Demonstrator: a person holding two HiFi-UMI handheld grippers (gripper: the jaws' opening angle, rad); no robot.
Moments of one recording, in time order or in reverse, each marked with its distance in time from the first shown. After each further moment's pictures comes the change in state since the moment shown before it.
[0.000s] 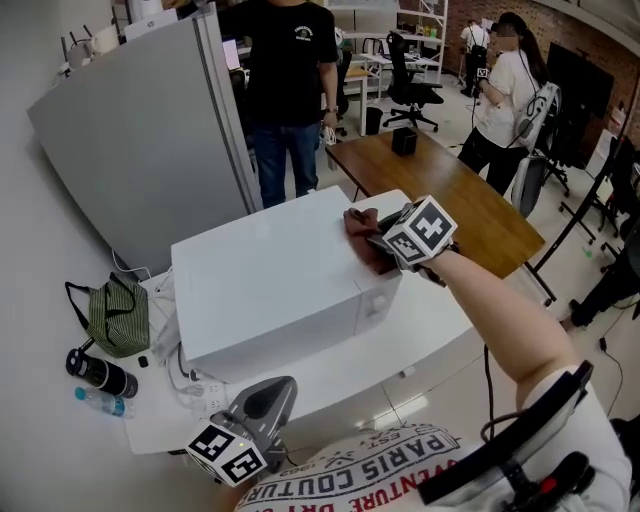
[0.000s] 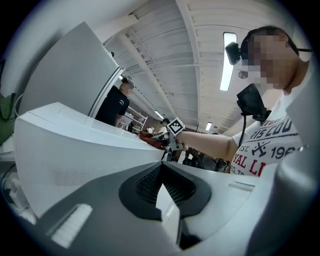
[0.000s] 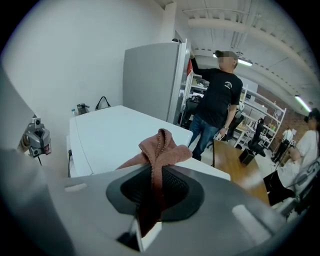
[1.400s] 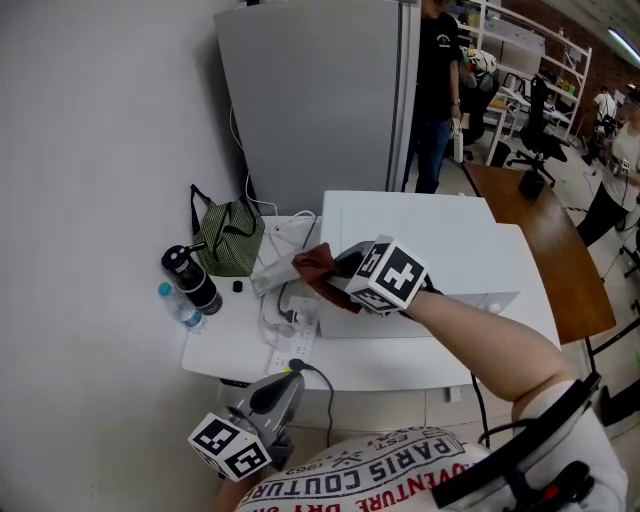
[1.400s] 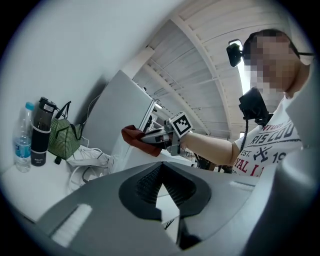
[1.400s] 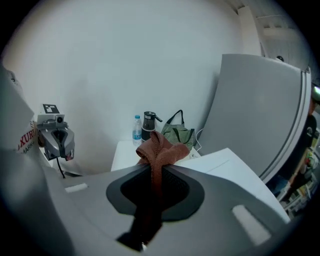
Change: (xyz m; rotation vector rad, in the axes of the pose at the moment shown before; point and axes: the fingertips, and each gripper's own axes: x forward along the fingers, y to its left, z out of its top) left arm -0.202 0.035 0.002 -0.044 -0.203 0.389; right arm 0.084 0.380 0.147 -0.490 -0.124 0.512
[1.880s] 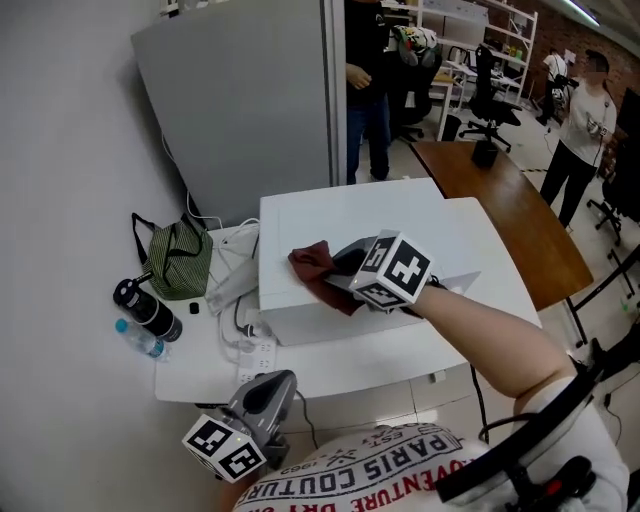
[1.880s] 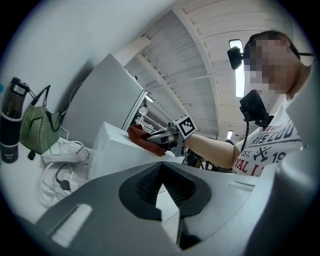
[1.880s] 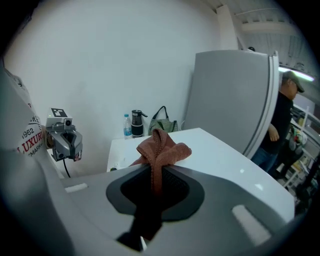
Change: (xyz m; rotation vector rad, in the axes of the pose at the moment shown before) left arm 0.068 -0.021 -0.015 -0.002 0.074 -0.137; right arm -0.063 -0.045 -0.072 0.126 -0.009 -0.073
